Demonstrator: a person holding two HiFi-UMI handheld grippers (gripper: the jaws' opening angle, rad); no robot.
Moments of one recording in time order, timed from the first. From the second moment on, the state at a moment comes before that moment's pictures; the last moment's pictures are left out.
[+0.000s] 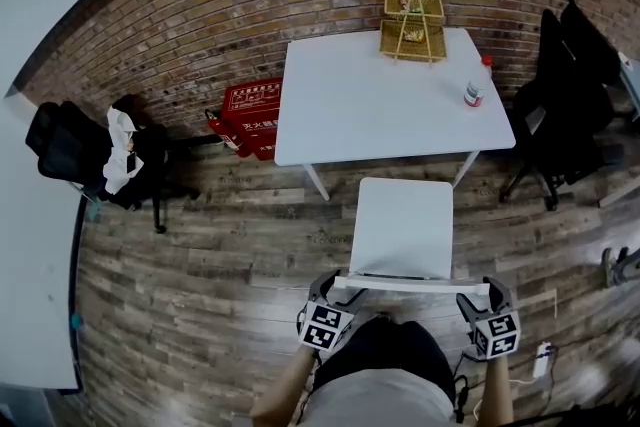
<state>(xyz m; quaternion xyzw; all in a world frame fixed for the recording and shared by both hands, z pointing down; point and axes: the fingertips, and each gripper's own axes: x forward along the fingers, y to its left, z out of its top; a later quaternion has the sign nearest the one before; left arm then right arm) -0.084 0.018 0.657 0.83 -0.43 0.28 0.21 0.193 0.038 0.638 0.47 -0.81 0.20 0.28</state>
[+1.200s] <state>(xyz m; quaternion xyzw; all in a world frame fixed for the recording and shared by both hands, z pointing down) -0.073 -0.022 0.657 0.82 -0.45 0.28 0.22 0.202 -0.020 0.632 0.46 -0.82 0.20 0.28</state>
